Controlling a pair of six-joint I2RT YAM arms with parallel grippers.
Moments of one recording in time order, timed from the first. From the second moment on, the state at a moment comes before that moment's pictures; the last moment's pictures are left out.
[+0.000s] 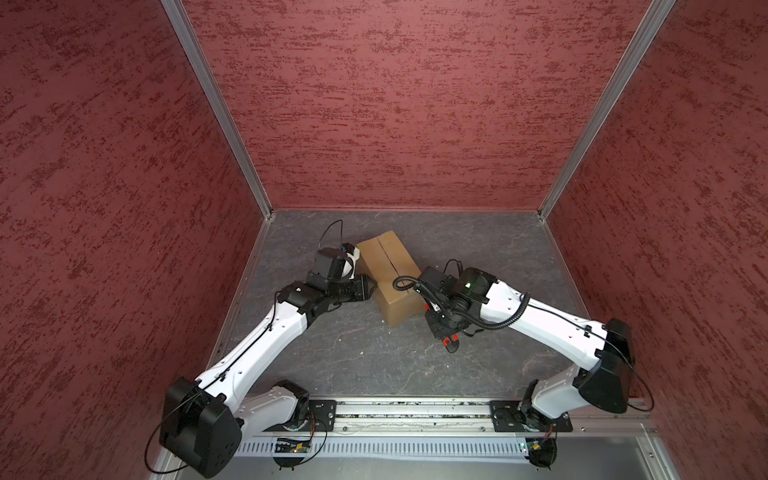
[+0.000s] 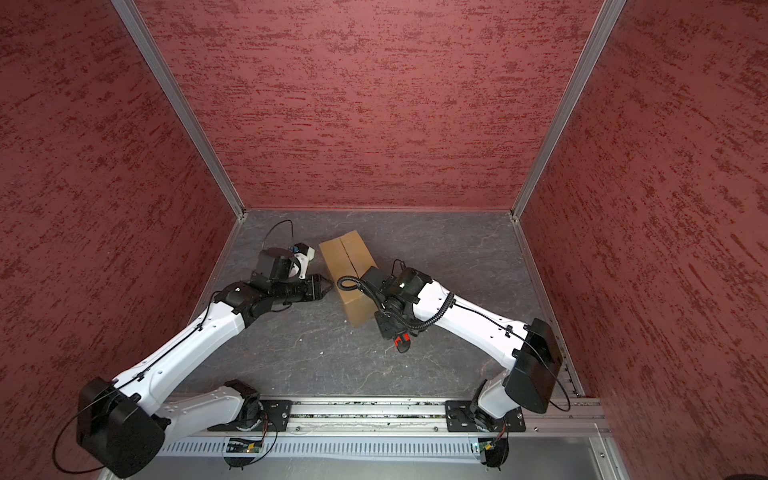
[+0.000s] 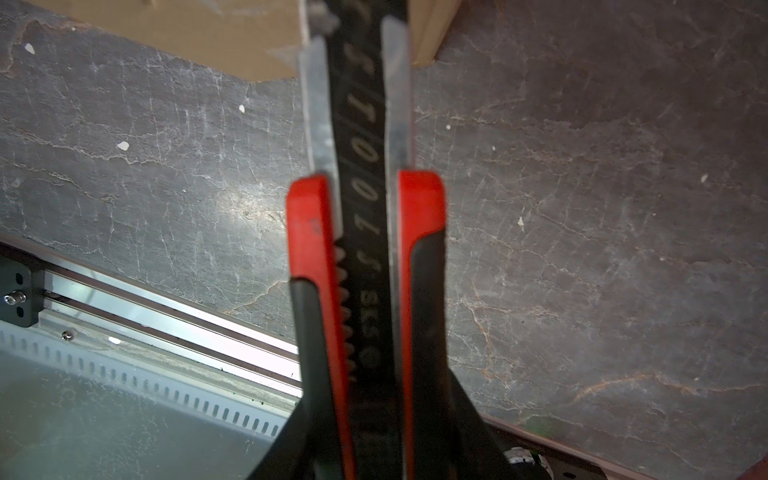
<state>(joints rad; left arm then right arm) -0.39 1.15 0.94 -0.53 0.27 -0.48 0.94 1.52 1.38 -1.27 0.04 0.56</state>
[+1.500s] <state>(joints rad) -0.30 2.06 1.81 -0.55 0.31 -0.27 0.94 1.57 1.43 -1.28 0.03 0.54</state>
